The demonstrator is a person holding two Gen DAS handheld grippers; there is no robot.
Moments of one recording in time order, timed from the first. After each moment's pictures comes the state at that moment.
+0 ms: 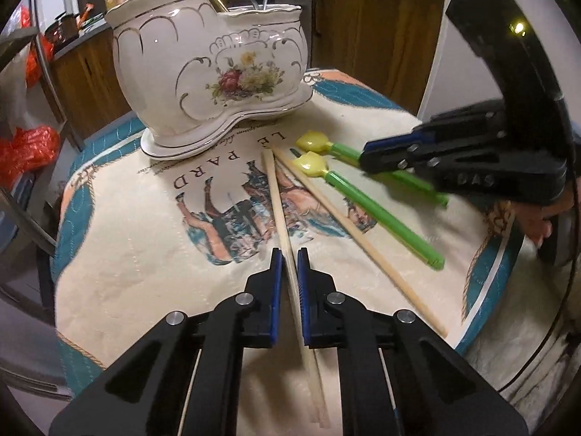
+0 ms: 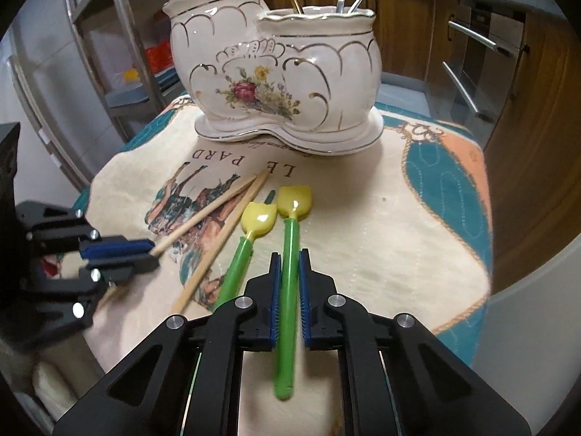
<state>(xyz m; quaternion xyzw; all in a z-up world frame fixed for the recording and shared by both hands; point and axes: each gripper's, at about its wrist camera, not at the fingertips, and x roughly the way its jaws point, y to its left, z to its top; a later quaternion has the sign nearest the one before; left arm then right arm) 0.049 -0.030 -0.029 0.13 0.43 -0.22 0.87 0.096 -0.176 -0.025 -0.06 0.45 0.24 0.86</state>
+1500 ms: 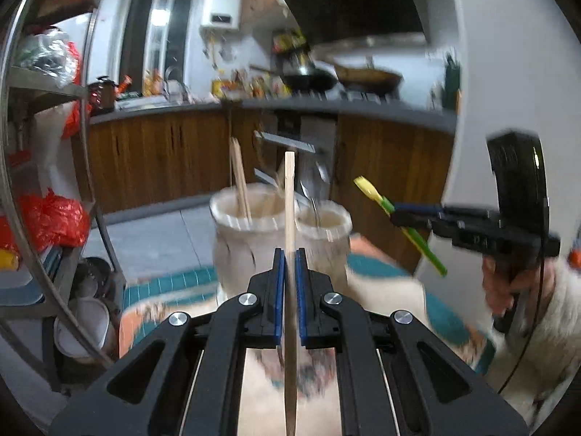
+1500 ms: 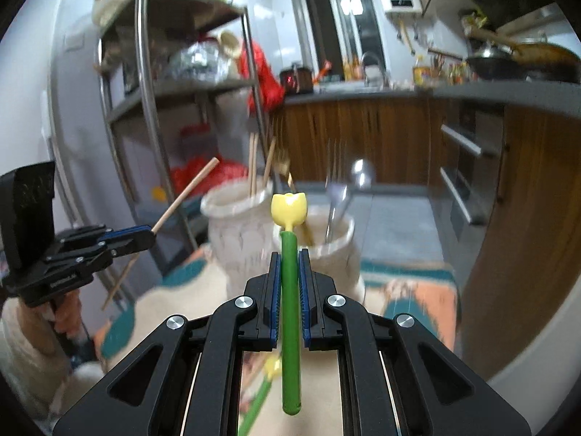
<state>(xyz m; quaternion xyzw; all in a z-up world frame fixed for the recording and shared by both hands) 0.075 0.033 0.088 0.00 0.19 -0.22 0.96 0.100 -0.201 0.078 0.02 0.21 0.27 0.94</state>
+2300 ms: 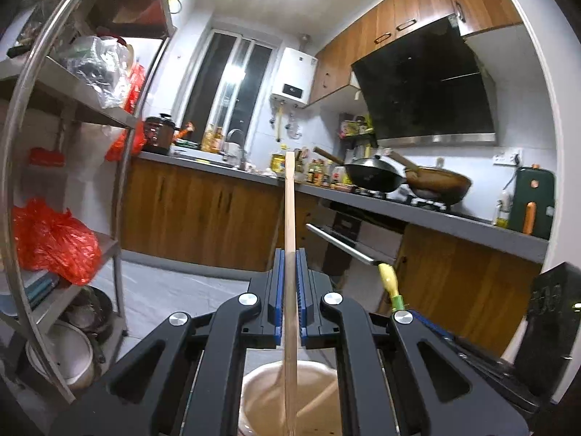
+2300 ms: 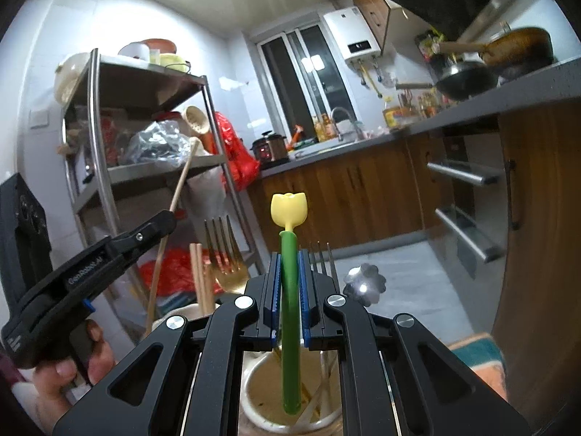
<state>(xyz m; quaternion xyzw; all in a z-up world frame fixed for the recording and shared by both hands) 0.185 0.014 0.107 -0.10 0.05 -0.10 0.99 0.193 -0.179 0.070 0.13 0.10 0.23 0.96</state>
